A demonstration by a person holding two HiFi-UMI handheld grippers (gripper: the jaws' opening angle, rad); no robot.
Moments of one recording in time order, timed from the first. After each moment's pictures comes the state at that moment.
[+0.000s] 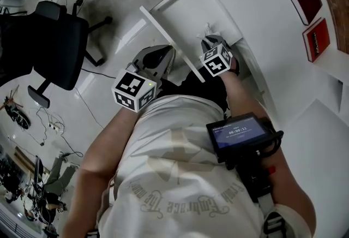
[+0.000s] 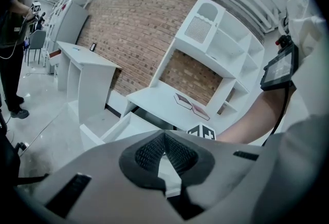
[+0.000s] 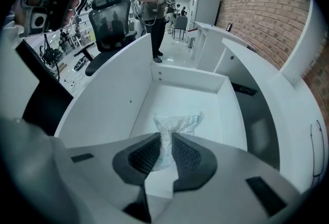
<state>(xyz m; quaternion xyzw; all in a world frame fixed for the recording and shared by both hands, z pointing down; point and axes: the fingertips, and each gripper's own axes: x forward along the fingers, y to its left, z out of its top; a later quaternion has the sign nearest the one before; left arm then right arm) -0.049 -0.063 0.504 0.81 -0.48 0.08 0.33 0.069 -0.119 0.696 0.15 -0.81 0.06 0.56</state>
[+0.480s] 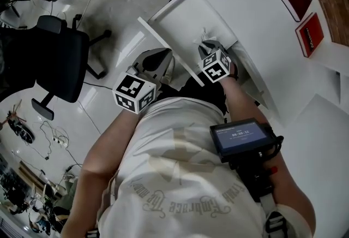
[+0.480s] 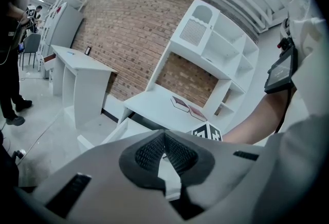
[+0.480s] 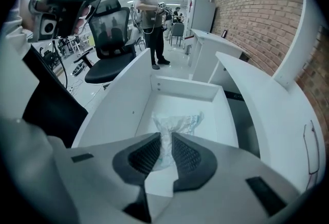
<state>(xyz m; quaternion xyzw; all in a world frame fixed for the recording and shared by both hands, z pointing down) -0.058 -0.081 0.501 0.82 -0.47 0.08 0.31 0.054 -0.127 0.678 0.16 -0.83 0.06 0.54</state>
